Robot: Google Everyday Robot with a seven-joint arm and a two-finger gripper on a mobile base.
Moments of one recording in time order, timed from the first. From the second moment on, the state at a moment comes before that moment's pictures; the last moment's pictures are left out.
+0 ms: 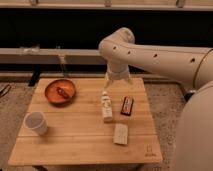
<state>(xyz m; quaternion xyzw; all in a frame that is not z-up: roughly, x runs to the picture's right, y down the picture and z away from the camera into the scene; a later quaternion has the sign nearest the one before) 0.066 -0.022 0.710 -0.16 0.20 0.64 0.73</state>
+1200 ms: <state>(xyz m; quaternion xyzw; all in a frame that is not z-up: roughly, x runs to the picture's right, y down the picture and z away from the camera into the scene) 0.031 0.034 0.762 -0.24 0.20 0.63 0.72</state>
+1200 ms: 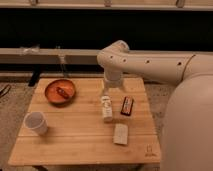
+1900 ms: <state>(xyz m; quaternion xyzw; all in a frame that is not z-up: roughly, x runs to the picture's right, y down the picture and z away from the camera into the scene) 0.005 0.085 0.843 -0.31 0.21 0.60 0.71</state>
